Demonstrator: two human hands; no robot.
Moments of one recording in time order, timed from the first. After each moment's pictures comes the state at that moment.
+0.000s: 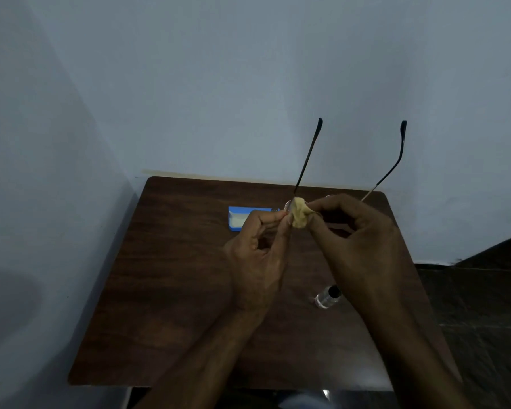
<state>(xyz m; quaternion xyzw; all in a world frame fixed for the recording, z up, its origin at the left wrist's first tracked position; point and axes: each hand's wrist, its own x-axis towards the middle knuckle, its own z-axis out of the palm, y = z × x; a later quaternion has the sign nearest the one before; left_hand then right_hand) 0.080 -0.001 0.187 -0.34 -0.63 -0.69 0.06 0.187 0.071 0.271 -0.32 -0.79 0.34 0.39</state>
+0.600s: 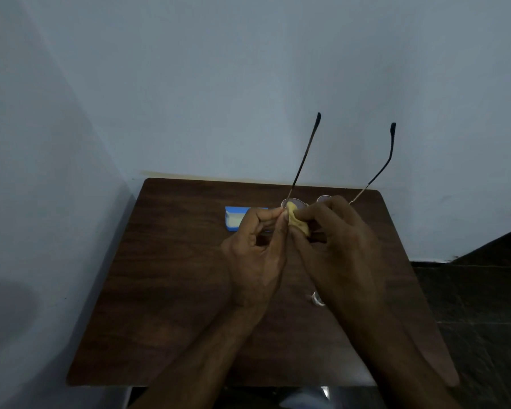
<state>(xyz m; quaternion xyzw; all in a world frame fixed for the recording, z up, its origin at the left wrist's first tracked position) 0.088 -0.004 0.193 -0.33 -0.63 -0.70 0.06 0.193 0.061 0.252 -0.29 -0.86 0.18 0.37</state>
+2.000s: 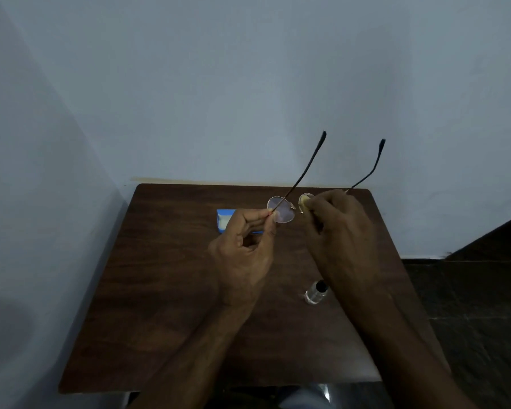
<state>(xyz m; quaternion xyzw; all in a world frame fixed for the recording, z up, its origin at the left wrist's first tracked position) 0.092 -0.001 0.192 -0.33 -0.64 -0.69 0.07 0.203 0.097 0.238 -0.34 -0.88 0.05 0.33</state>
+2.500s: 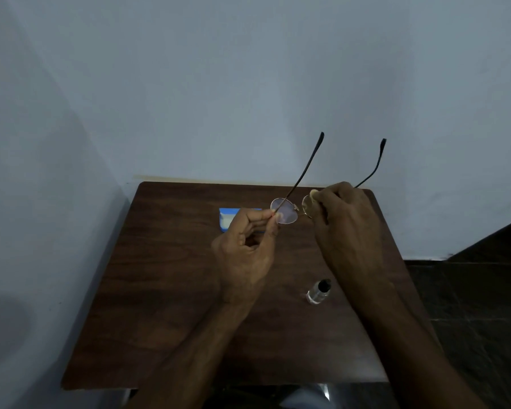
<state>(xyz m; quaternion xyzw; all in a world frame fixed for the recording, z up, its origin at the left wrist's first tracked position) 0.088 -0.002 0.188 -0.33 -0.63 -0.70 0.02 0.198 0.113 0.235 -0.36 -0.88 0.03 0.32</state>
